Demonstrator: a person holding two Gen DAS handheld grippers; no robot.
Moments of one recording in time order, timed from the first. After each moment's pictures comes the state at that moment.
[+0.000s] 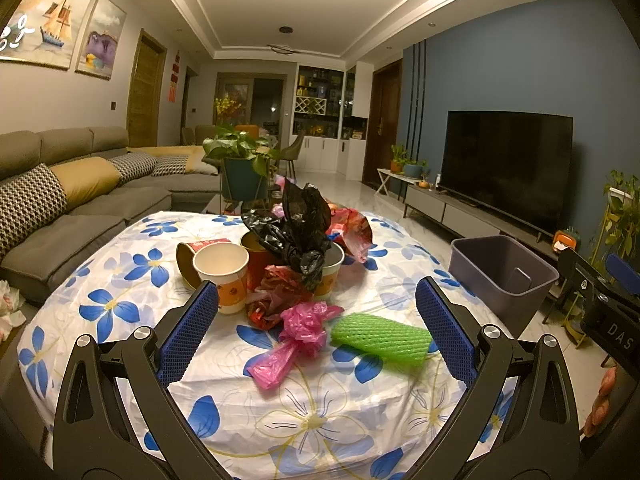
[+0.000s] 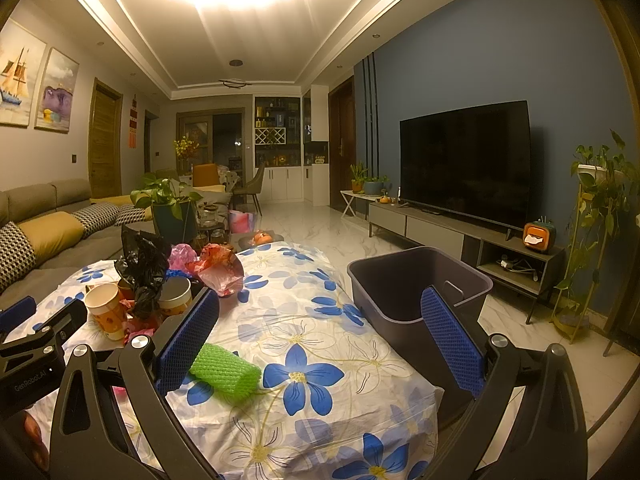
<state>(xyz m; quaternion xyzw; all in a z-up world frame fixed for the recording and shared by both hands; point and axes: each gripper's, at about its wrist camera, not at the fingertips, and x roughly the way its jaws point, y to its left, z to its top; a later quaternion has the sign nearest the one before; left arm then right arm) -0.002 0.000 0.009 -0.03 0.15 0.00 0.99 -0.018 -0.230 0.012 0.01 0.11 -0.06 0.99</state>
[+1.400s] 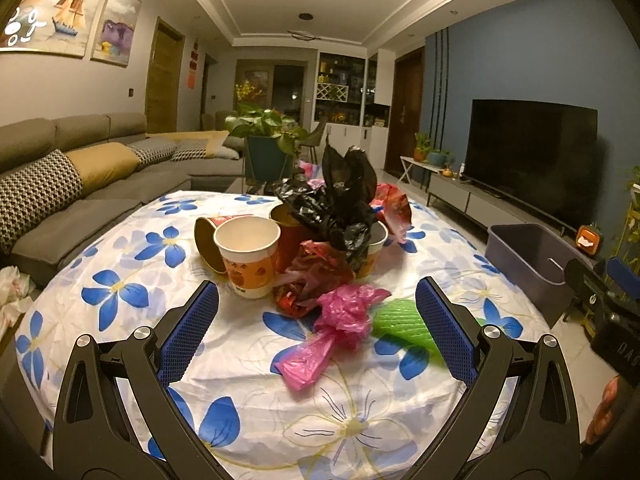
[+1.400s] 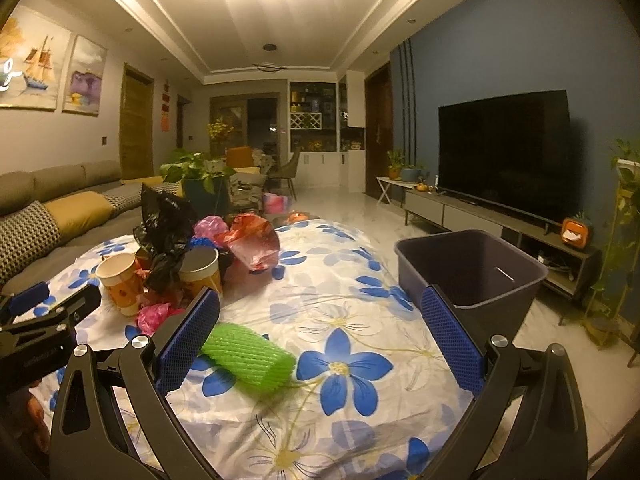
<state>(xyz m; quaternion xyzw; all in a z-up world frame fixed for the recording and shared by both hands) 0.031 0.025 -0.032 -0.05 0.18 0.04 0.98 0.026 -0.209 -0.030 0.00 0.13 0.01 0.99</state>
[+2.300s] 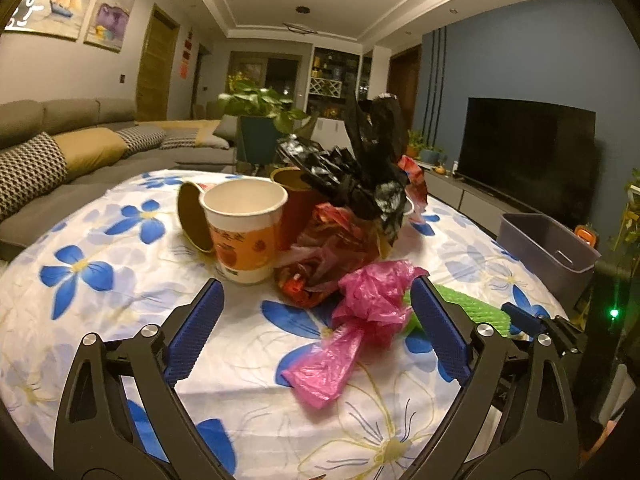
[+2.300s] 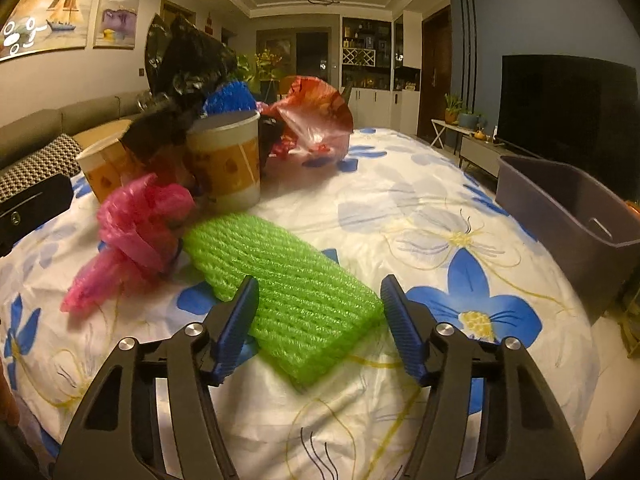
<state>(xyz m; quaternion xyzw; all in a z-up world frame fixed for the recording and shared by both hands) 0.074 0.049 -0.087 -0.06 0.18 0.01 0.98 0.121 -0.163 -0.140 -0.03 0.25 0.10 0.96</state>
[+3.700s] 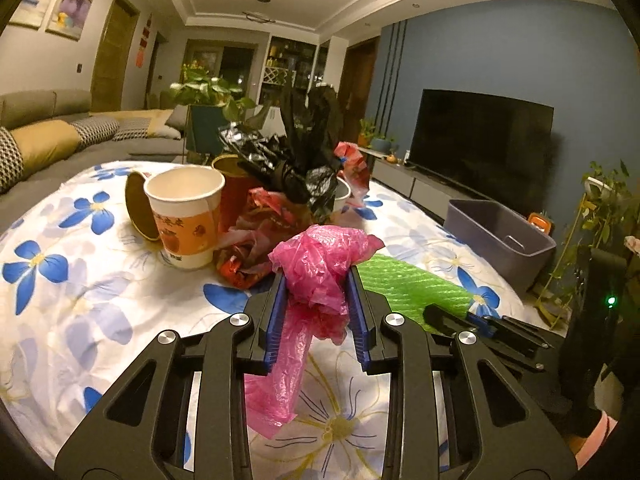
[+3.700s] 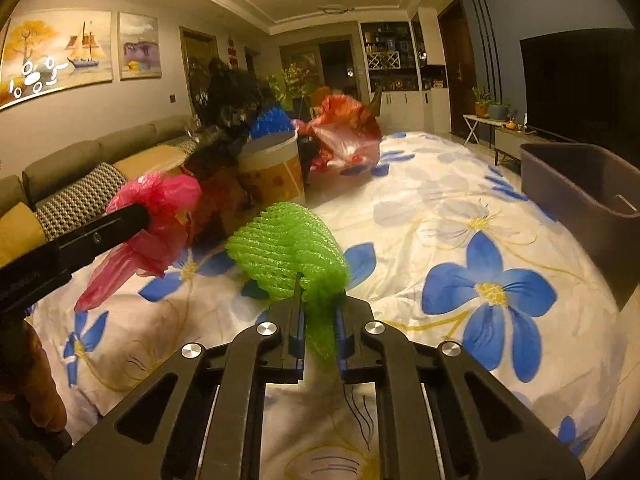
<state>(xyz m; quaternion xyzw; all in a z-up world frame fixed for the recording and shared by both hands) 0.057 0.036 -0.085 -0.07 0.19 -0.09 0.97 0.094 -0.174 -0.127 0.03 0.23 0.18 0.96</state>
